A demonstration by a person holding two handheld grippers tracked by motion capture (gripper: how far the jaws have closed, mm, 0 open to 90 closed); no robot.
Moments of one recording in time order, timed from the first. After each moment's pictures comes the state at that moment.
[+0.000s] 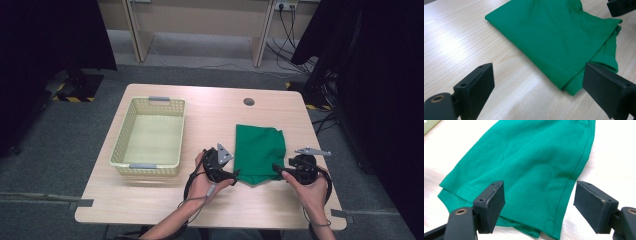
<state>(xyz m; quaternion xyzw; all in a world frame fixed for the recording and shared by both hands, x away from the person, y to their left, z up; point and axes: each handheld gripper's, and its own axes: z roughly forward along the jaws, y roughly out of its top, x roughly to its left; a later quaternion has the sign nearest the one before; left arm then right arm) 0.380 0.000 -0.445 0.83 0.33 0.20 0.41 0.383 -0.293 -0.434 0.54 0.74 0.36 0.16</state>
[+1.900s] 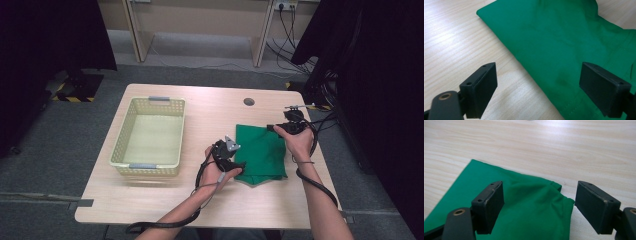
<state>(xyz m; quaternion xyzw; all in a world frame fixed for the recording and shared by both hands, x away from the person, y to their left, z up) 0.423 -0.028 -0.458 0.83 0.36 0.16 0.40 0.536 -0.286 -0.416 0.58 0.74 0.31 0.14</state>
